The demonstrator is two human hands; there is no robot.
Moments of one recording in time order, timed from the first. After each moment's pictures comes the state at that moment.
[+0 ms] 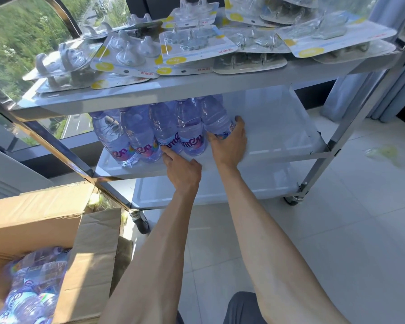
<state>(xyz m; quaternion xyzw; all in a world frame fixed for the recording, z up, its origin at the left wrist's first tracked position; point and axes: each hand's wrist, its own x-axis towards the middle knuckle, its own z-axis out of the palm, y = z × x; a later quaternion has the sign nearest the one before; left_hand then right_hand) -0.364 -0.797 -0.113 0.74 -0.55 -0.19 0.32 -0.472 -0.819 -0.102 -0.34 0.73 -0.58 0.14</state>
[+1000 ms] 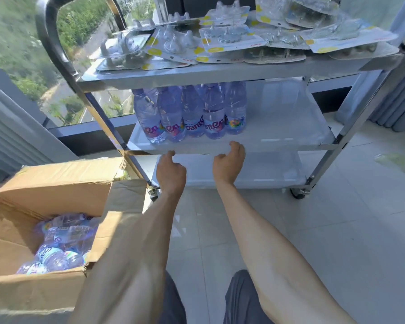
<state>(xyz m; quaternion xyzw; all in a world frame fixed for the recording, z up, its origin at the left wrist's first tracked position) -0.260 -0.716 -0.102 0.74 -0.54 -0.16 0.37 -0.389 -0.723 -0.120 -0.35 0.73 -0.56 0.18</state>
